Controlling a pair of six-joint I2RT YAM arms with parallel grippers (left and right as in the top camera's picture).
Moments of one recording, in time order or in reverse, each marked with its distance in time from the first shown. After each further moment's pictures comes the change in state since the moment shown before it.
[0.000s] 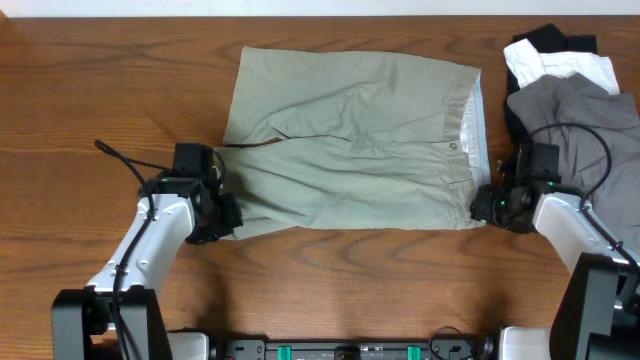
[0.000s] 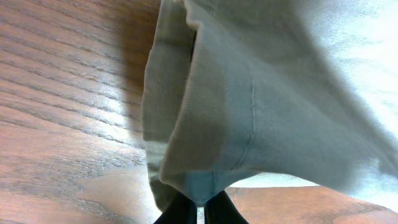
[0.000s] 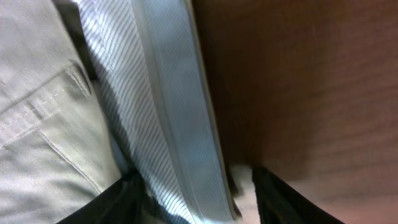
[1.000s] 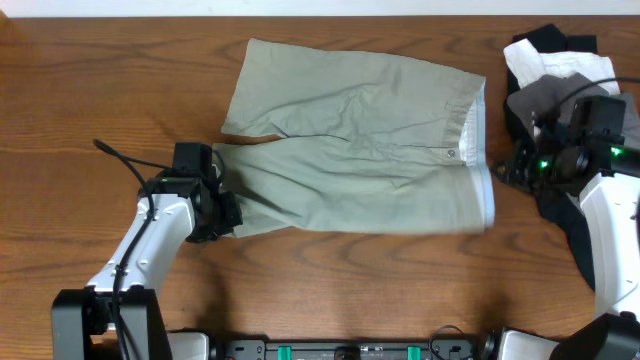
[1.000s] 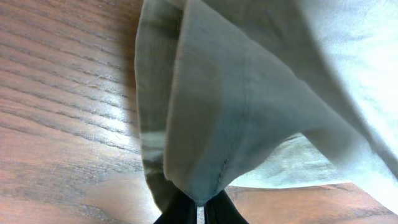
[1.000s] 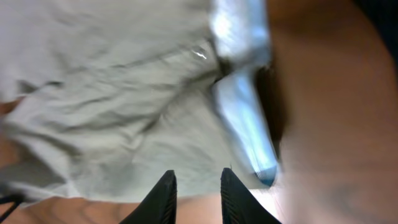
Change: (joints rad) left arm 0.000 0.000 0.000 0.018 -0.004 -0.001; right arm -0.070 -0.126 0.421 -0.525 -0.223 0.029
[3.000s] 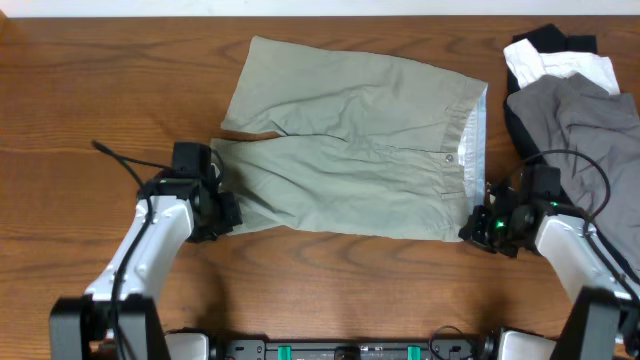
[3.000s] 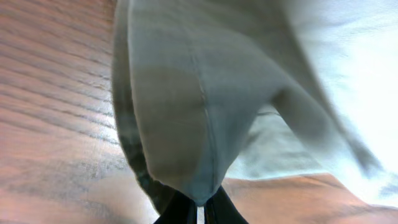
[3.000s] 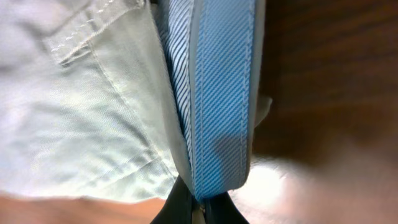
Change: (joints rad) left arm 0.000 -0.047 0.000 -0.013 -0.001 -0.002; right arm 0.050 -0.018 -0.495 0.317 -0.045 0.002
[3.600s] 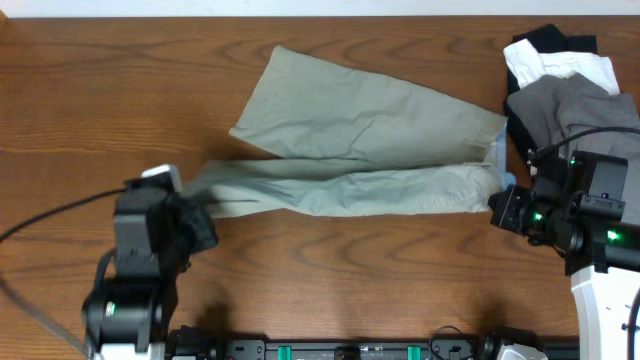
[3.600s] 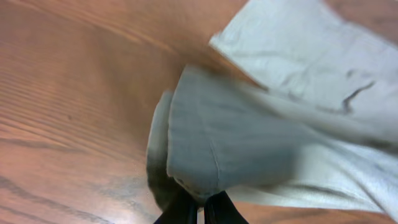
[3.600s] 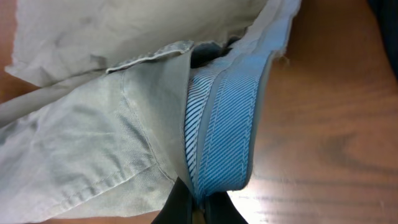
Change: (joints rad) left arm 0.000 -0.738 0.004 -0.111 -0.122 -0.004; right arm 0.003 -0.394 0.287 -0.345 0.056 -0.003
